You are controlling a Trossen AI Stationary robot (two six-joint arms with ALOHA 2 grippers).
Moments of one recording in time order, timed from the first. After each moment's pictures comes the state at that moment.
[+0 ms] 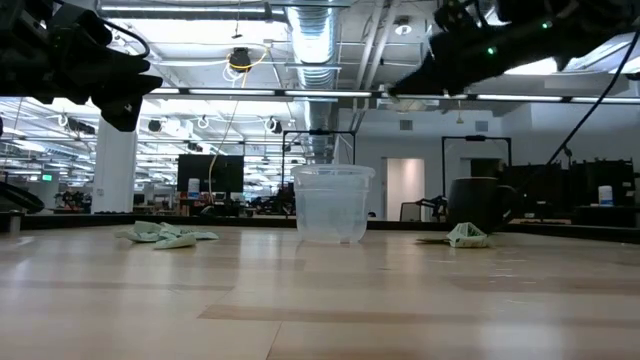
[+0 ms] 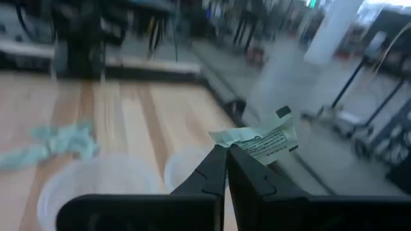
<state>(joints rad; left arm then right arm) 0.01 0.01 0.01 0.04 0.06 -0.23 -0.06 1.17 0.52 0.46 0.37 -0.24</state>
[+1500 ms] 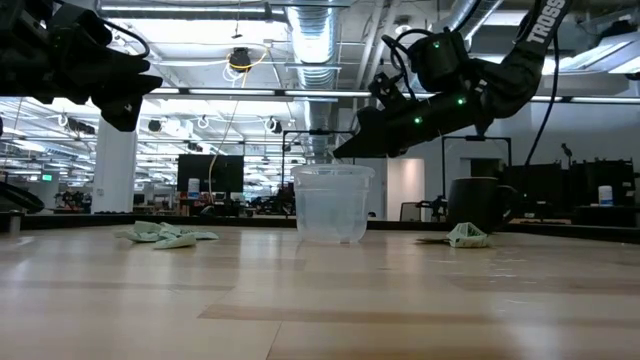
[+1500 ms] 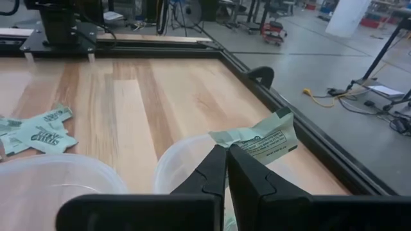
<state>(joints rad) 0.01 0.01 0.01 0.04 0.06 -0.23 -0.22 1.74 0.67 0.81 0.16 -0.16</state>
